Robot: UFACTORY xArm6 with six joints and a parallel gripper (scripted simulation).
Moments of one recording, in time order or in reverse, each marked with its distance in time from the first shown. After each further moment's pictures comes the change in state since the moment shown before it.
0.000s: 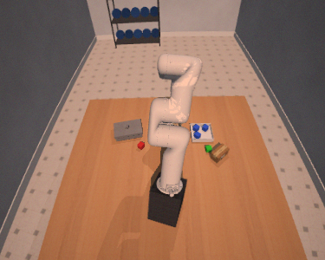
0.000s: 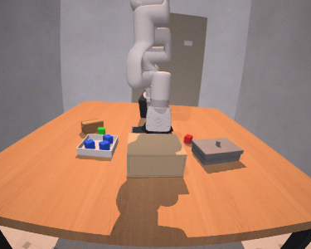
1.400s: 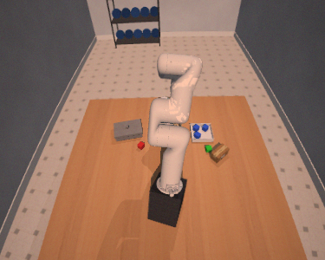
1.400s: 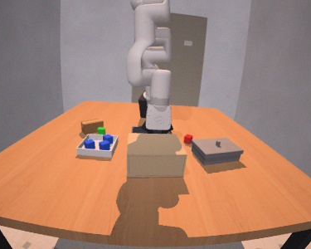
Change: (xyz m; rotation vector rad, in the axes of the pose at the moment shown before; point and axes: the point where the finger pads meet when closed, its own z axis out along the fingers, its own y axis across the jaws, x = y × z) arm 0.000 0.000 -0.007 0.001 -0.002 0.001
